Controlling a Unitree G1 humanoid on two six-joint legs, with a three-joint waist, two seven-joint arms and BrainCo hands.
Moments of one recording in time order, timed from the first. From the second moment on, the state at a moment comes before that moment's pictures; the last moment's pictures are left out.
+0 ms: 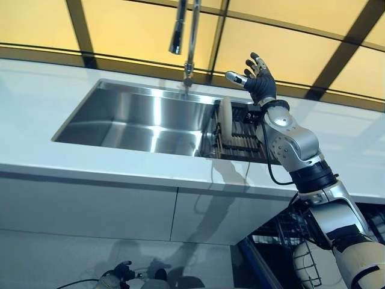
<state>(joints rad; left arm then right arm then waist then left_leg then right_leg) -0.03 0.34 -0.33 1.11 0.06 0.07 0.01 -0.92 -0.45 0.29 0.25 0.70 0.32 -0.47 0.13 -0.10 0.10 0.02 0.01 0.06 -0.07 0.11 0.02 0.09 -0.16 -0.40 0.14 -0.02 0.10</state>
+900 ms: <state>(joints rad) -0.05 0.35 -0.33 1.11 0.04 0.07 0.02 -1.10 -0.46 0.29 0.58 0.64 0.37 -0.56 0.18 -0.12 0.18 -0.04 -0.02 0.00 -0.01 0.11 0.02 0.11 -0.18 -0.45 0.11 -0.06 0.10</state>
